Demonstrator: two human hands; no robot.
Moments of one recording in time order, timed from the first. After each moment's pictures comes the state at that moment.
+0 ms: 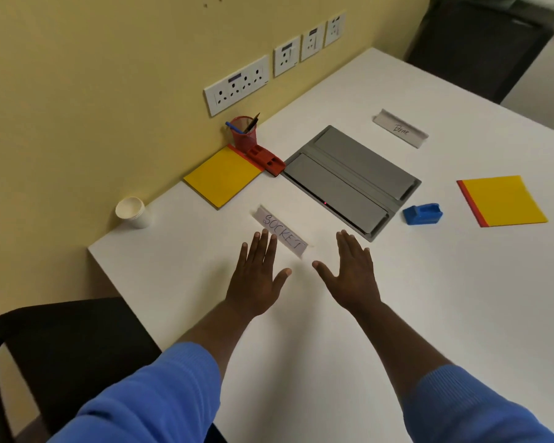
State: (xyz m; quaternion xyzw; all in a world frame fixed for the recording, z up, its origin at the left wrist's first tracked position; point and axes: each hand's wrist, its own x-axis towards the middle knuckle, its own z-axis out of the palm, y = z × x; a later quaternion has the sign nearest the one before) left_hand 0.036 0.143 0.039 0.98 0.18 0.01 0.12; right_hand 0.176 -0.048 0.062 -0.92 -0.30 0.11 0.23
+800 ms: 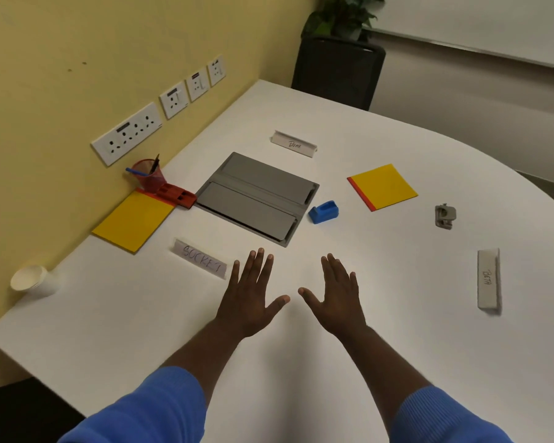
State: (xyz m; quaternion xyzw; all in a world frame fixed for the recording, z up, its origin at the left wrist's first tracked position) left_hand 0.105 0.009 0.087 0.99 0.01 -0.02 0.12; right_hand 0.176 -0.209 0.089 -0.96 -0.16 0.09 0.22
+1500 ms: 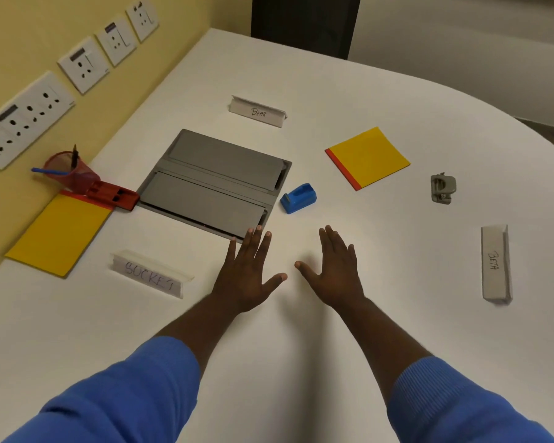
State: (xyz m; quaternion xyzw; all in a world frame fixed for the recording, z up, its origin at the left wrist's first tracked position) left_hand 0.251 -0.015 0.017 0.99 -0.05 -0.06 0.13; right_hand 0.306 -0.236 0.023 -0.96 -0.10 0.11 0.23
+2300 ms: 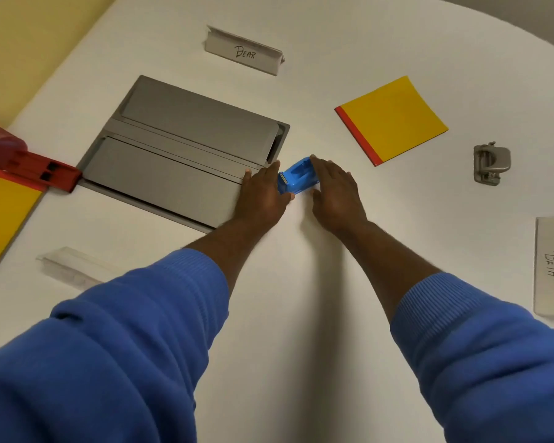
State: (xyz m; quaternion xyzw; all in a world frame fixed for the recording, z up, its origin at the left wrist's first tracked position) left_hand 0.445 -0.035 -0.056 0.95 0.07 -0.03 0.31; right_hand 0.480 -0.211 -0.054 -0.96 -0.16 0.06 0.24
